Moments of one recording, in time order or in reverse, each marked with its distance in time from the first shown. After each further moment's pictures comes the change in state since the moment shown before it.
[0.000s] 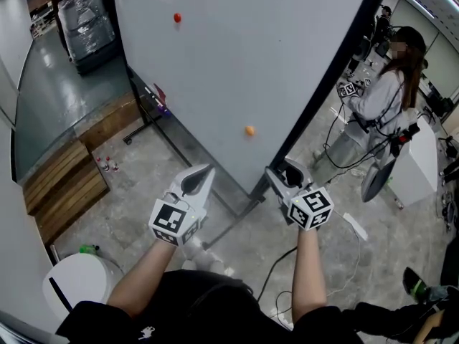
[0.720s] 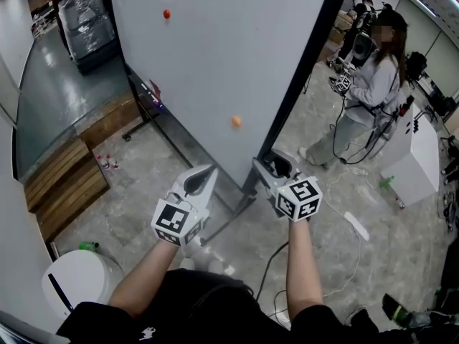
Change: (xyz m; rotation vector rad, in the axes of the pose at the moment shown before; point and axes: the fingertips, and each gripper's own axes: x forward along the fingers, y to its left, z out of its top) left arm 0.016 -0.036 -0.017 -0.003 0.011 -0.001; right arm 0.013 -0.004 -0.010 -0.003 0.019 0.021
